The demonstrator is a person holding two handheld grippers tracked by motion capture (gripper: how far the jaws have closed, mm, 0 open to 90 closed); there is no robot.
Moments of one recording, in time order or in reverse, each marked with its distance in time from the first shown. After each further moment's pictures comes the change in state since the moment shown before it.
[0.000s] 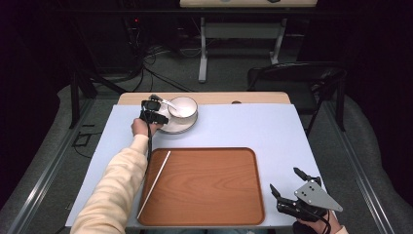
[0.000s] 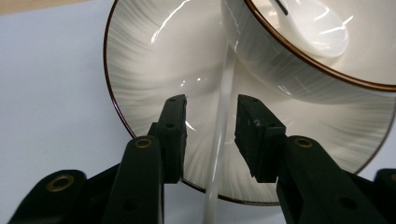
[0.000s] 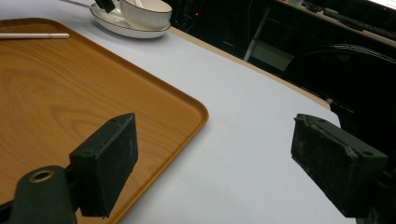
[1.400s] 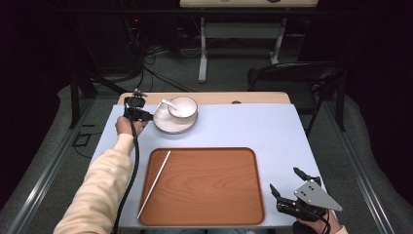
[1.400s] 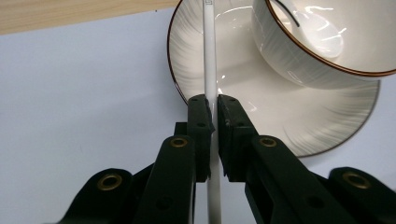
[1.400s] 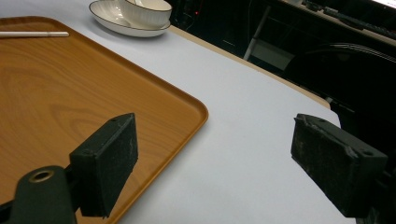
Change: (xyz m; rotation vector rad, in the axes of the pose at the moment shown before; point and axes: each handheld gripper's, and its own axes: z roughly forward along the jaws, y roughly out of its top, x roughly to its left) left arm 0.027 -0.014 -0.059 -0.077 0.013 -0.074; right arm 0.000 0.000 0.001 0.007 0.000 -0.002
